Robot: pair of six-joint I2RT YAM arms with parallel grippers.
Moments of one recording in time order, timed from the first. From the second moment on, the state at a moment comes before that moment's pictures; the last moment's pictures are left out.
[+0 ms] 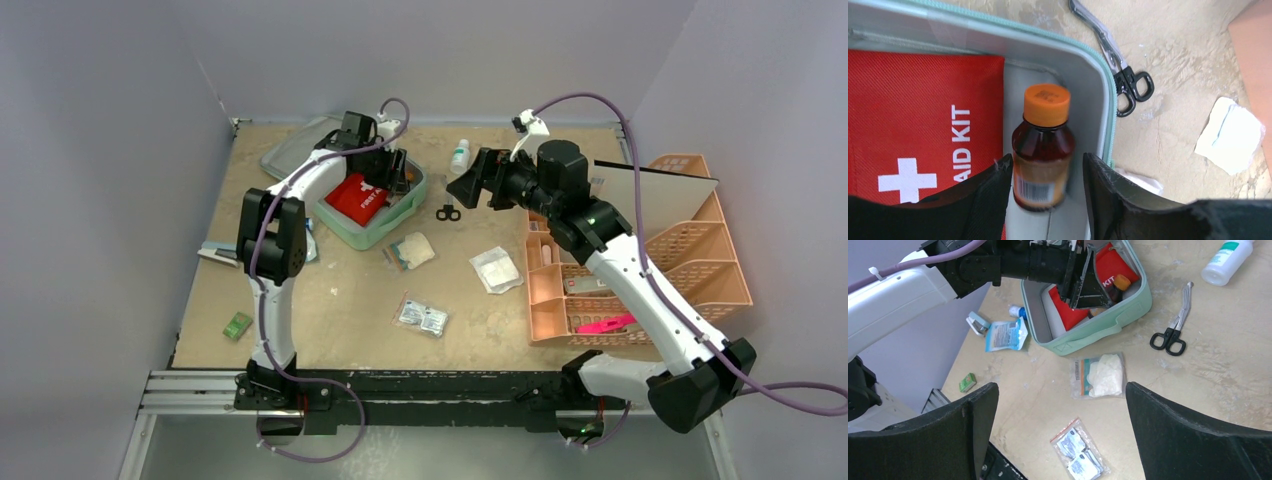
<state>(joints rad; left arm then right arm) -0.29 2.14 1.75 -0.50 0.46 0.00 0.50 1.20 1.25 -0.38 -0.21 0.49</state>
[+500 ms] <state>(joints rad) -0.29 2.09 1.71 -0.50 0.37 0.00 0.50 1.20 1.26 -0.39 -0.20 0.47</state>
